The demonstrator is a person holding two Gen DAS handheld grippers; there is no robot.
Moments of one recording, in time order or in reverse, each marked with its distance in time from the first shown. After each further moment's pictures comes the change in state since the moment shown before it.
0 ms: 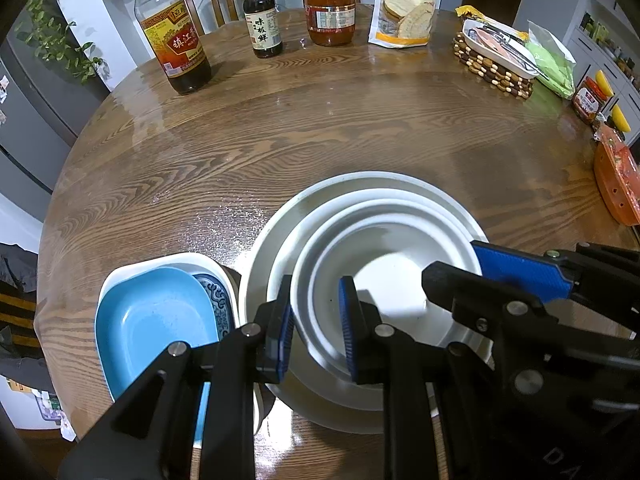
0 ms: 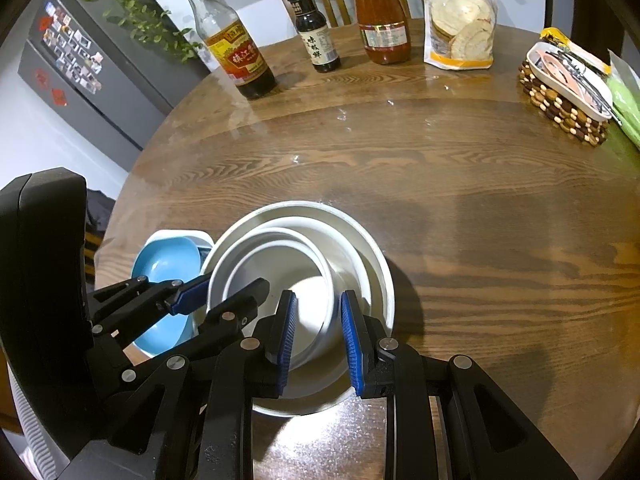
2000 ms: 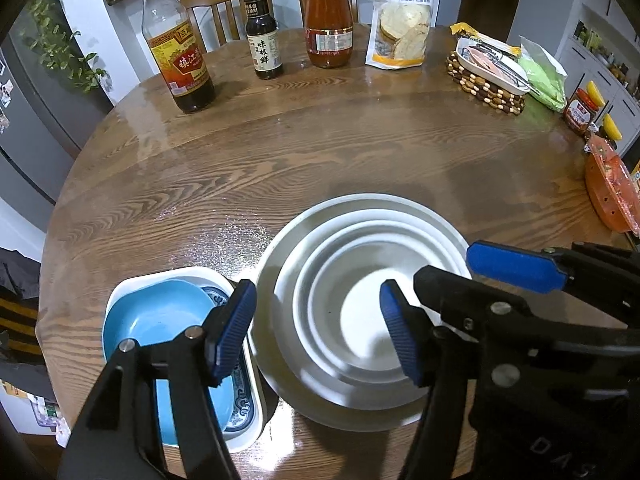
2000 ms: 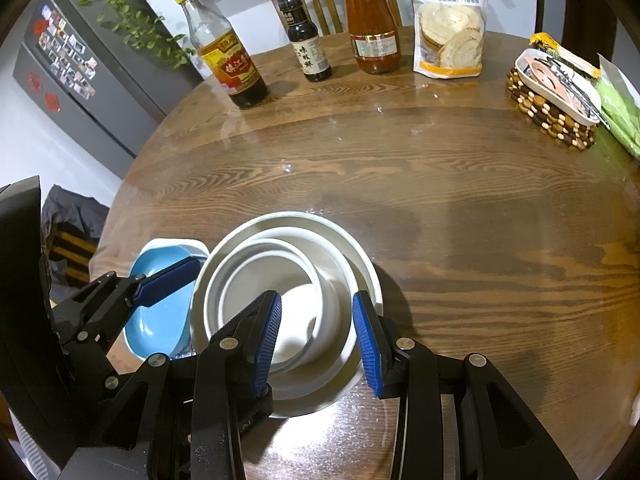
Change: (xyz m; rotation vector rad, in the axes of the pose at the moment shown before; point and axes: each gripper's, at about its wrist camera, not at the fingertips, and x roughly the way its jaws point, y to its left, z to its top) left arm -0.013 0.005 -0.002 0.006 -0.073 -0.013; right arm -0.006 0.003 0.001 0.010 -0.029 -0.038
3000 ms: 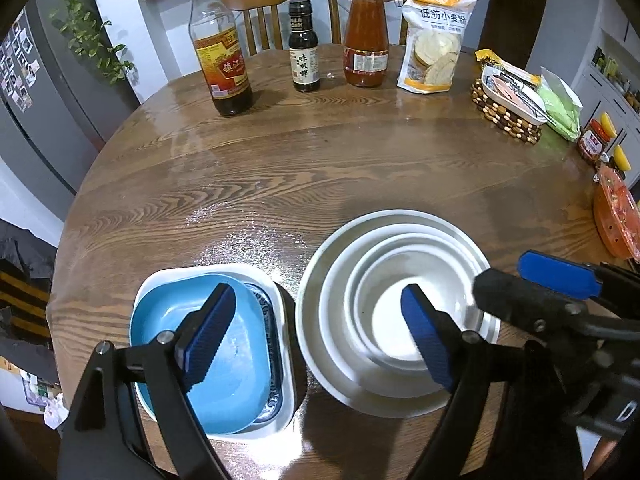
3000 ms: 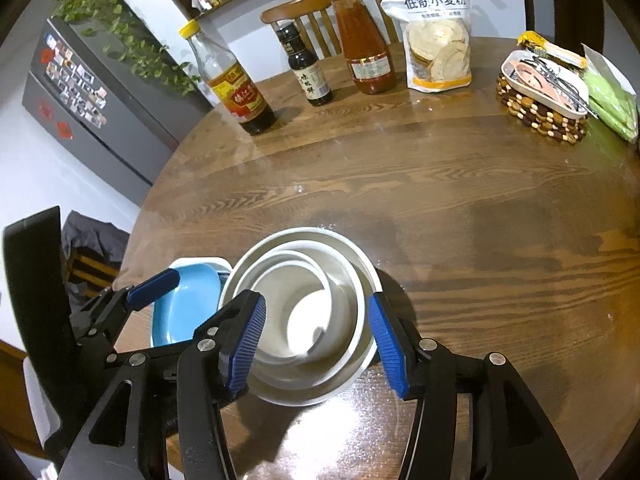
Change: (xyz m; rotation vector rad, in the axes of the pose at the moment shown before) left arm -0.020 0.026 -0.003 -0.082 -0.045 0.035; right arm -0.031 -0.008 -0.007 0.071 -0.088 0.068
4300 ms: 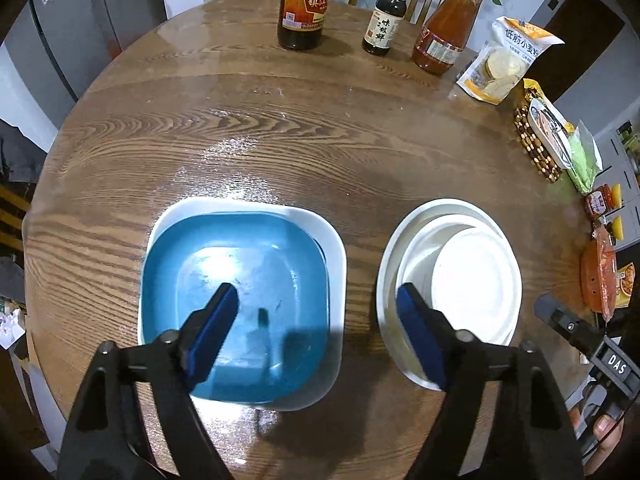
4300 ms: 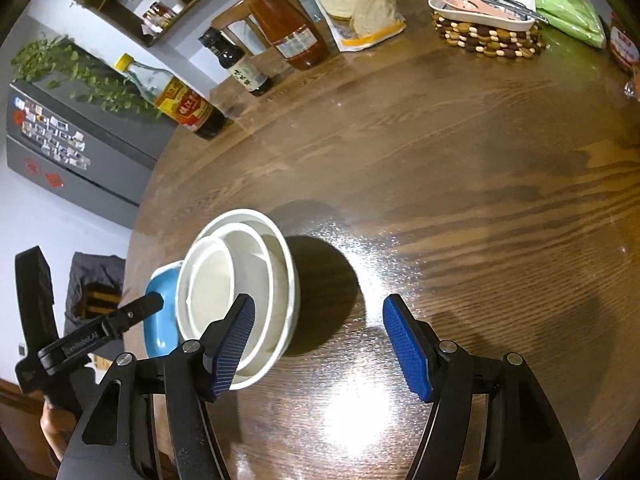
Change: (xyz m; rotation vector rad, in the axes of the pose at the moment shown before) left arm 0.009 0.064 -0.011 -0.273 0.174 -0.100; right arm 0.016 -0.066 -0.023 0.195 0.058 0.042
